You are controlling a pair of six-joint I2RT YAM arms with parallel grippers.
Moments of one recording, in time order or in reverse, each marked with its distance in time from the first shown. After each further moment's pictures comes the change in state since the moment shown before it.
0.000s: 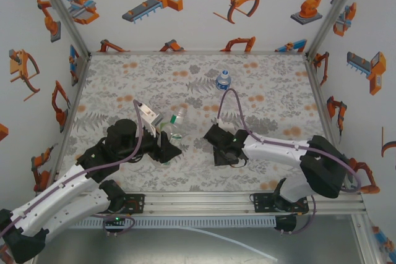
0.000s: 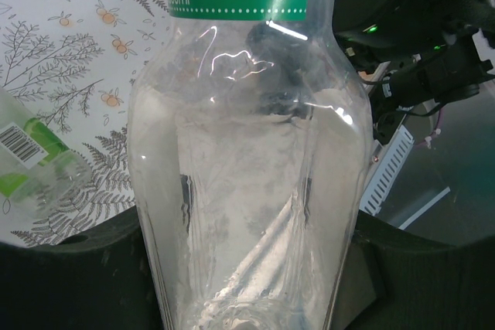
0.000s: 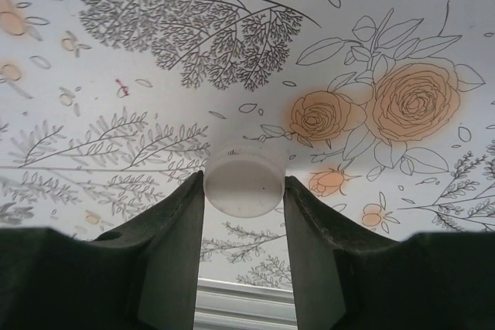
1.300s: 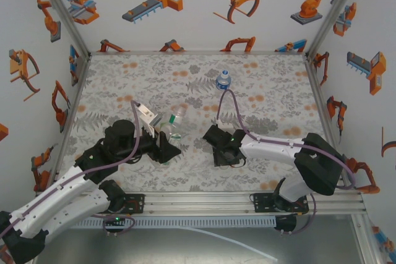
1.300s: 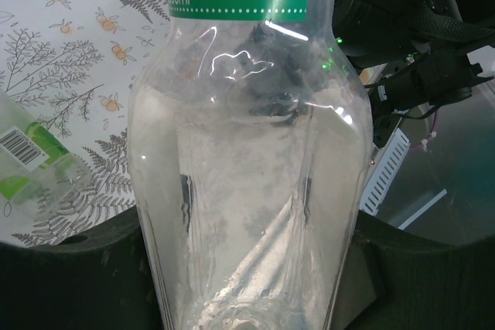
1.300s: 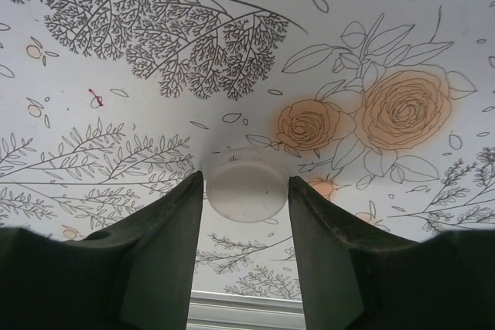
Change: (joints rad) left arm 0.000 -0.021 0.000 0.001 -0.001 -0.008; right arm -0.006 0.062 0.000 0.000 0.005 -0.005
